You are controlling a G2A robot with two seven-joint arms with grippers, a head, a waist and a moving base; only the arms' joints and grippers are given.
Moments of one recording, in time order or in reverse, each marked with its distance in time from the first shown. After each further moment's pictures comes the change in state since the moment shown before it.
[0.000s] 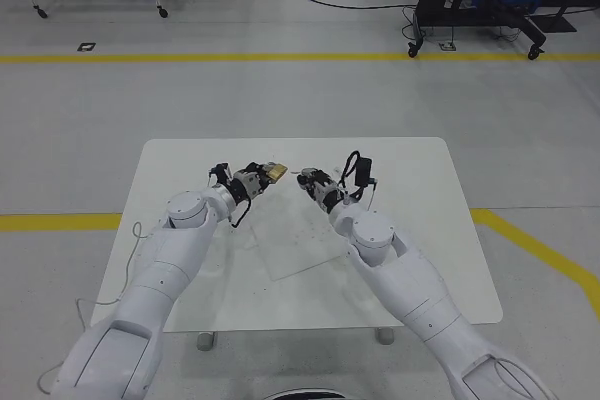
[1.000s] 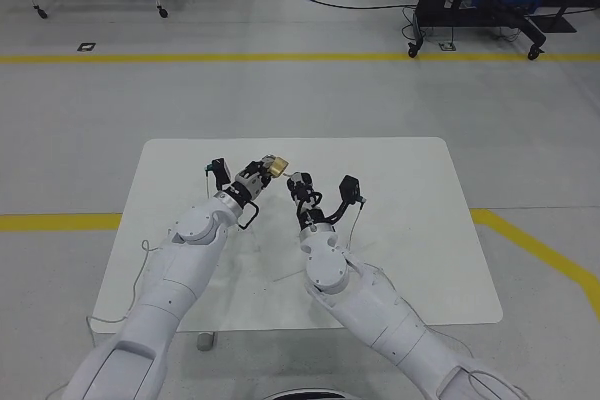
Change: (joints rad) left arm 0.107 -0.007 -0.024 -0.137 0.114 -0.252 0.133; right arm -0.020 -0.112 -0.178 0.081 -0.317 -0.118 -0.413
